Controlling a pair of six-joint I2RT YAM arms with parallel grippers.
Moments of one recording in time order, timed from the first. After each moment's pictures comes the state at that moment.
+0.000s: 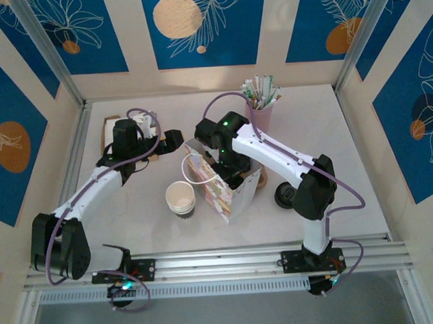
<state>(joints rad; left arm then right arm) -0.24 1.32 0.91 -0.07 0.48 -0.49 0.84 1.89 1.86 -1.60 -0.01 0.25</state>
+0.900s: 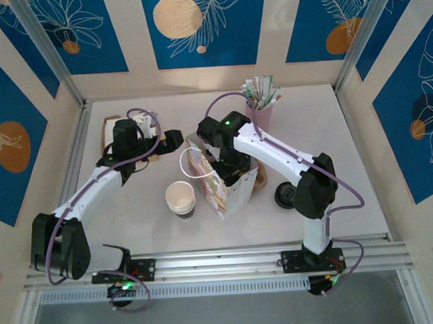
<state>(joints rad) -0.24 1.32 0.91 -0.07 0.48 -0.49 0.81 1.89 1.82 -1.53 -0.05 0.24</state>
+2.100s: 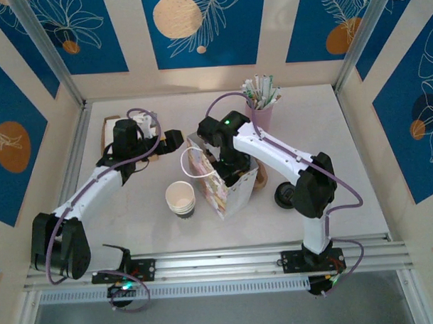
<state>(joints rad) -0.24 1.32 0.91 -0.07 0.48 -0.49 0.80 1.90 1.82 -1.53 -0.06 0.24</state>
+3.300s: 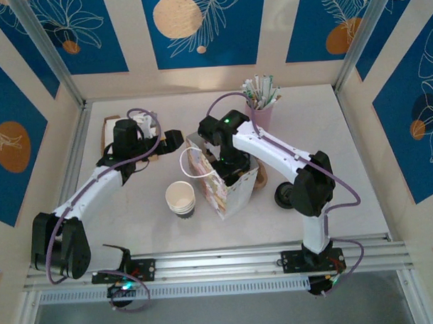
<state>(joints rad) -0.24 1.33 0.91 -0.07 0.48 -0.49 0.79 1.92 1.83 -1.54 -0.08 0.24</state>
